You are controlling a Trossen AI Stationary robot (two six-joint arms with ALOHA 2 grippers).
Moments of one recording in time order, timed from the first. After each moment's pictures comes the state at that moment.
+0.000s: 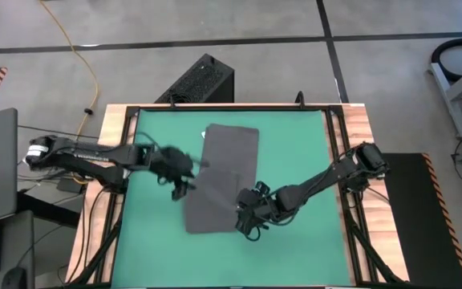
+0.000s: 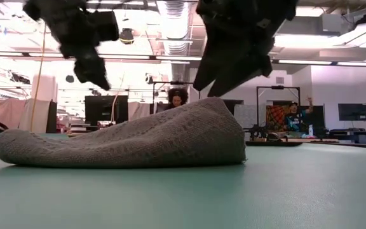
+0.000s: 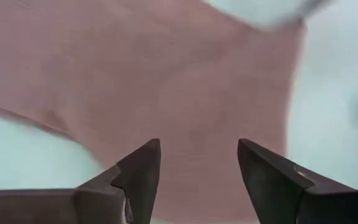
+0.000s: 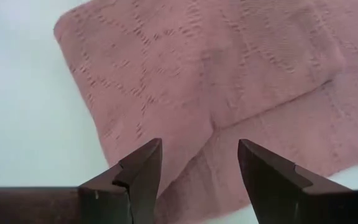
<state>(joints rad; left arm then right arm) 0.06 1.10 0.71 -0.38 0.13 -0.32 0.39 1.80 1.29 -0.46 0.43 0.79</state>
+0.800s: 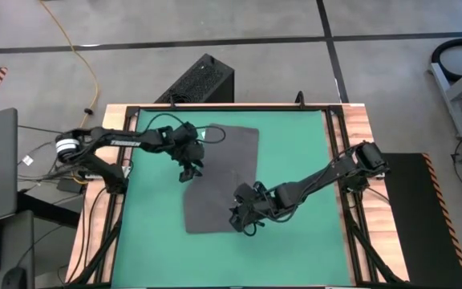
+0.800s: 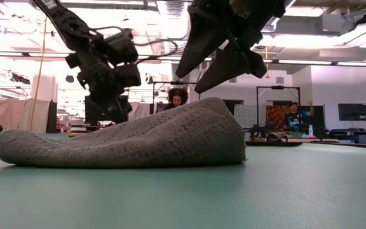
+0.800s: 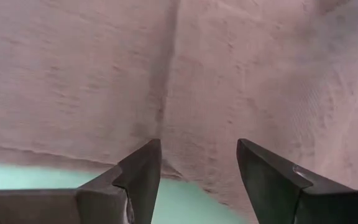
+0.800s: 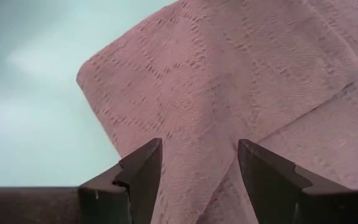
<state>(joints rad) 0.42 1.48 0.71 -0.22 0.48 0.19 0.37 1.80 1.29 -0.36 0.42 0.91</state>
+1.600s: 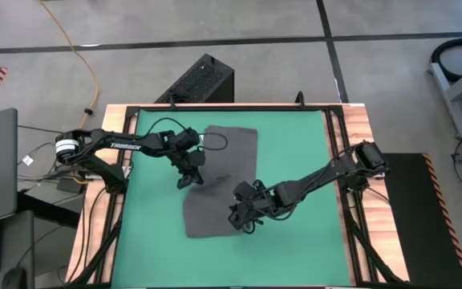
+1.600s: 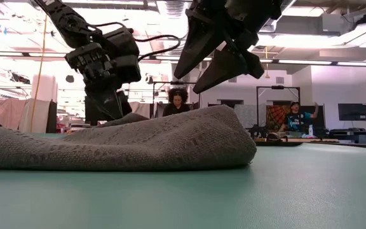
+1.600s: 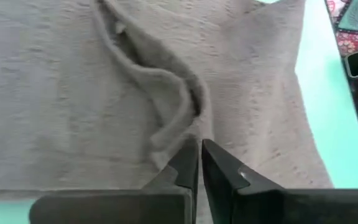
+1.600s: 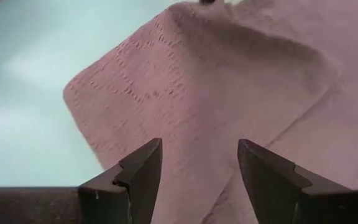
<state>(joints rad) 0.34 1.47 0.72 -0.23 0.65 0.04 0.35 1.80 1.29 -0.36 0.43 0.89</state>
